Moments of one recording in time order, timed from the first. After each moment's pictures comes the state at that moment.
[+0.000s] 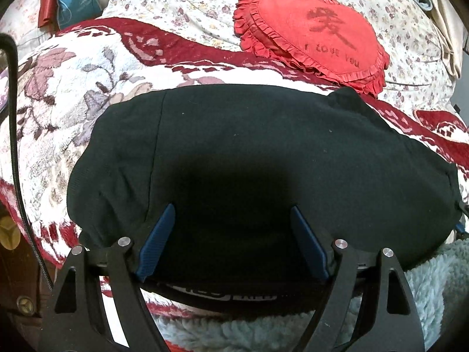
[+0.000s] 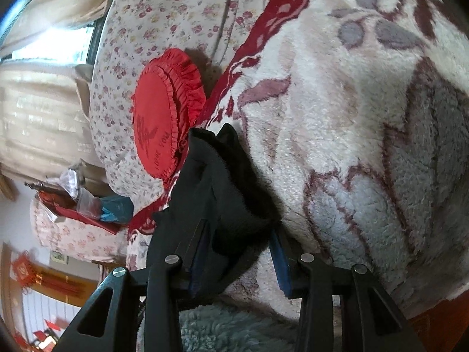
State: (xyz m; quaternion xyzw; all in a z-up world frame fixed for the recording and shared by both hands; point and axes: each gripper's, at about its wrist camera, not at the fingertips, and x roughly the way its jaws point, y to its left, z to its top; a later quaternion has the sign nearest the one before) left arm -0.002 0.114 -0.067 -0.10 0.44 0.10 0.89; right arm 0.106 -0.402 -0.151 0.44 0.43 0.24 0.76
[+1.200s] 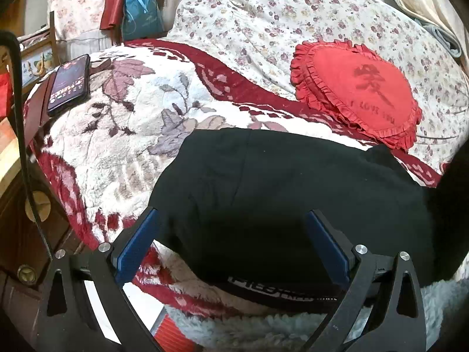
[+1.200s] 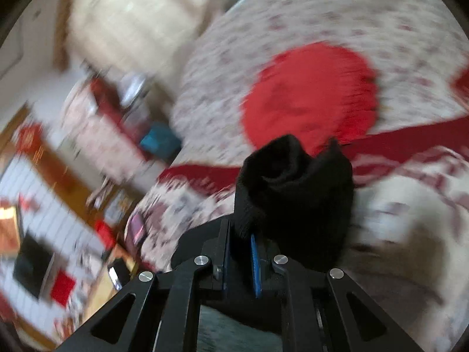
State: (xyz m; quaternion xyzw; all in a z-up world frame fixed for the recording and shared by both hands) left arm -0.048 0.138 -0.044 -0.12 0.34 0.22 0.90; right arm 0.090 -0.216 0.001 0.19 0.33 0.42 0.82
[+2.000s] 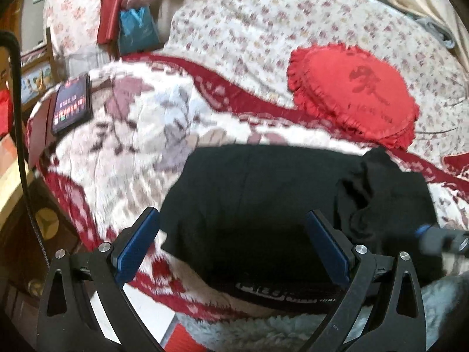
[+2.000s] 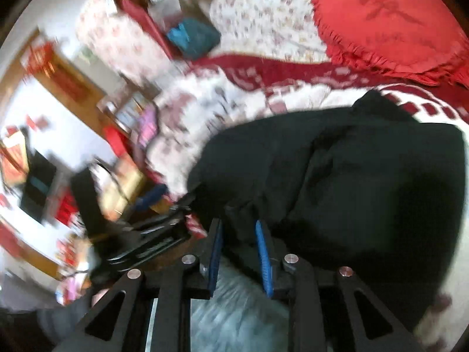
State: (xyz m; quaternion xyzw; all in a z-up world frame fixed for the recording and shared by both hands) left arm -0.060 0.135 -0.026 -0.09 0.32 0.21 0.92; right arm 0.073 -0.079 -0.074 0.08 0.44 0.52 0.73
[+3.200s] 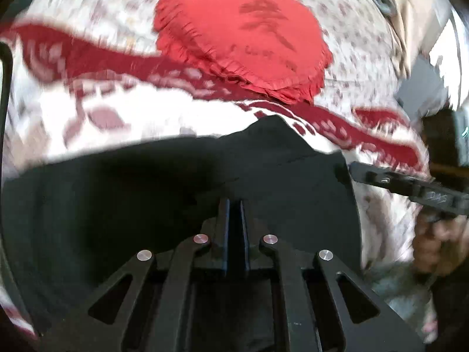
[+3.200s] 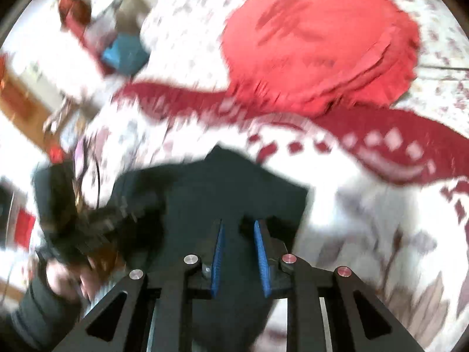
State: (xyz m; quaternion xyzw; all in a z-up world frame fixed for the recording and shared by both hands) left arm 0.077 0.103 -0.049 -0.18 0.46 -0.09 0.86; right arm 0.160 -0.137 -0.068 0.03 0.46 0.38 0.80
